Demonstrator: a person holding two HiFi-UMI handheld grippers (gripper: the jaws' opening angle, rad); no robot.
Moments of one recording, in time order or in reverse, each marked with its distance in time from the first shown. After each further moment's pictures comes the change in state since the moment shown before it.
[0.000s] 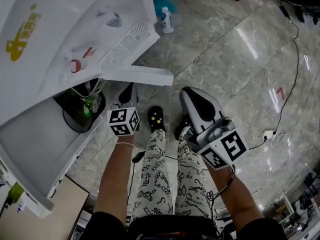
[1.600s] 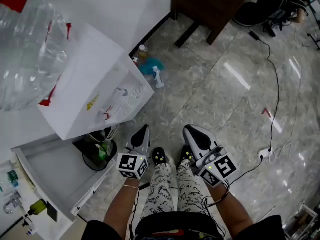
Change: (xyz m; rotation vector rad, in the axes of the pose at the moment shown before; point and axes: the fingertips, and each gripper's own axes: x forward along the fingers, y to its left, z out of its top) left arm -0.100 -0.148 0.177 0.165 -0.208 -0.271; right arm -0.077 0.019 0.123 -0.086 -0.101 -0.056
